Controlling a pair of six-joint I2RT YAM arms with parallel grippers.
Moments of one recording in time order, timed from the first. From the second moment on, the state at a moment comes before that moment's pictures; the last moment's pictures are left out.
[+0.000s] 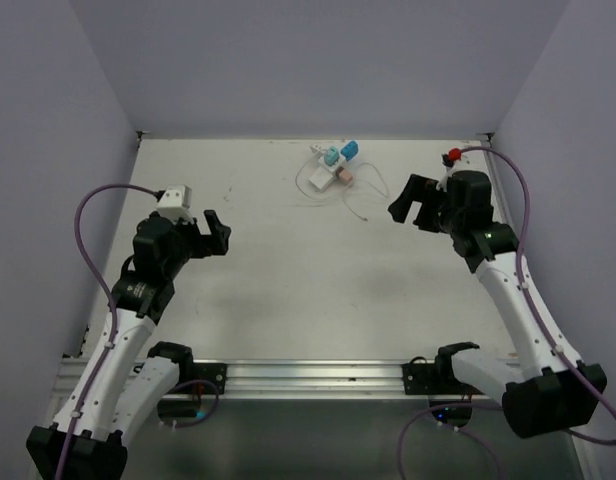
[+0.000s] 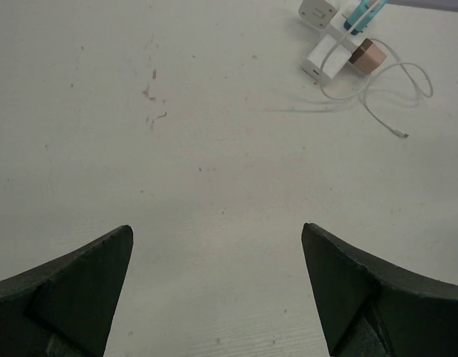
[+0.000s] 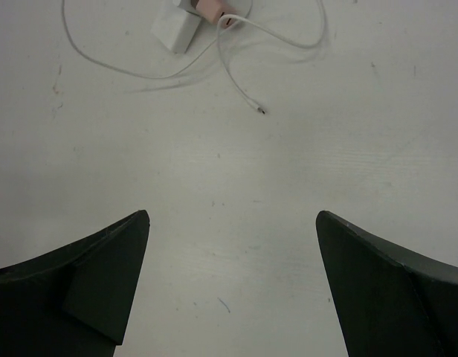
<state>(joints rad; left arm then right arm) -0.19 0.72 0.72 -0.35 0.03 -0.25 0.18 1.02 1.04 -0.58 -0.09 0.42</state>
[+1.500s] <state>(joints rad) -0.10 0.90 0.67 -0.27 0.04 -0.25 0.14 2.38 1.71 0.10 -0.66 0.59</state>
